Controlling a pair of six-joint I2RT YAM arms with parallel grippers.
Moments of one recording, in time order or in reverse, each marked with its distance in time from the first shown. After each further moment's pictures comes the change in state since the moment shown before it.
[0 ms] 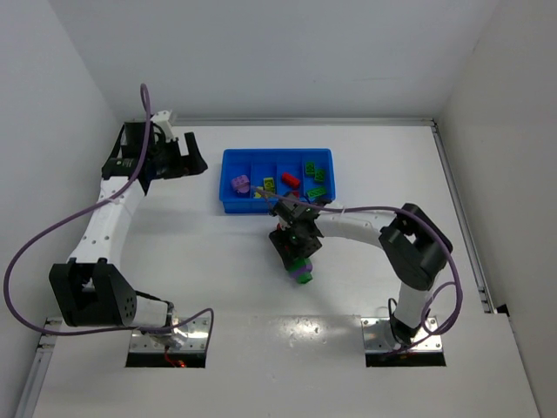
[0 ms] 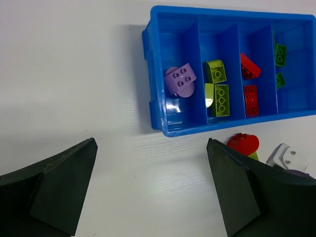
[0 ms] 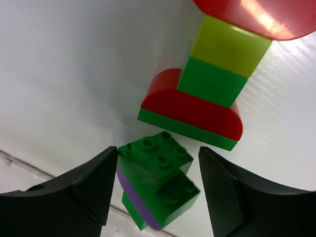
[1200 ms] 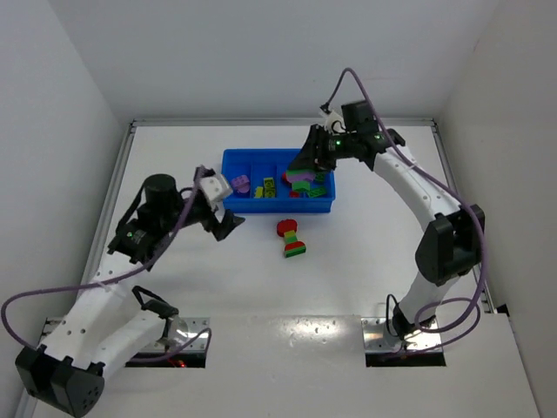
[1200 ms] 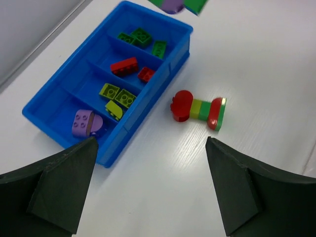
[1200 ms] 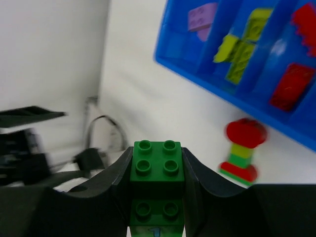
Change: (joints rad) left arm -0.319 -0.525 -0.416 0.221 0.299 0.465; right arm -0.468 -0.079 0.476 -0.003 -0.535 0.229
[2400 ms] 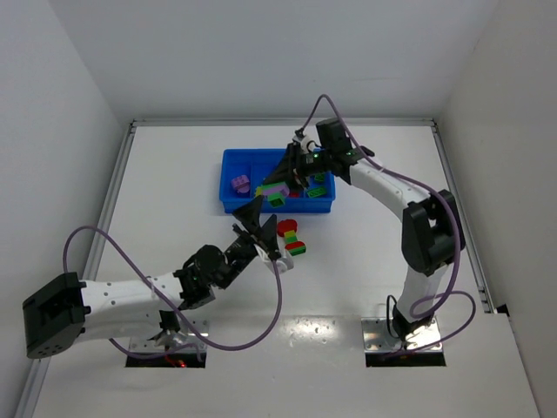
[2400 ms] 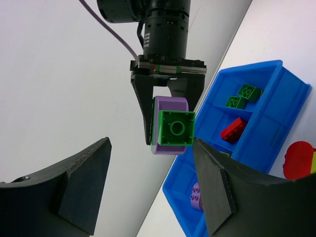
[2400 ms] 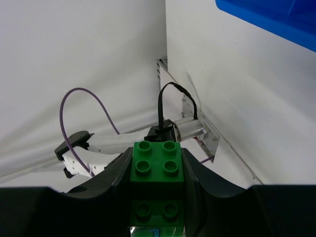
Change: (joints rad) left arm -0.820 0.178 -0.493 1.200 -0.963 0.837; right arm 0.084 0.110 -0.172 0.341 -0.308 0.484
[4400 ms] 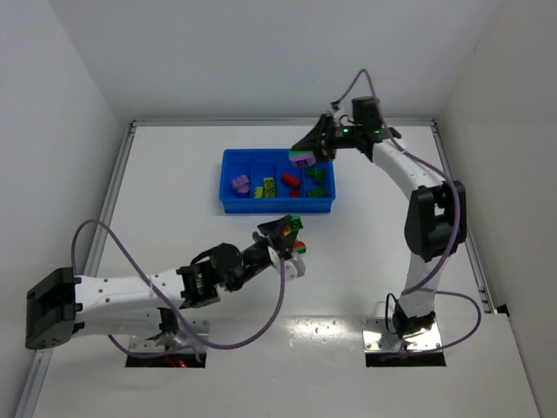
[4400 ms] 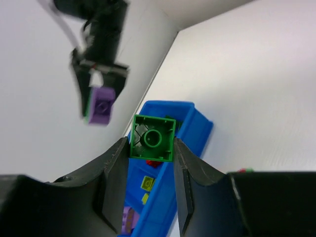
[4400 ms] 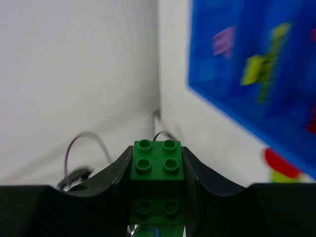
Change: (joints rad) left arm -0.116 -0.002 0.126 -0.265 0.067 -0.331; right arm -0.198 0.100 0.171 -0.008 -0.007 -0.076
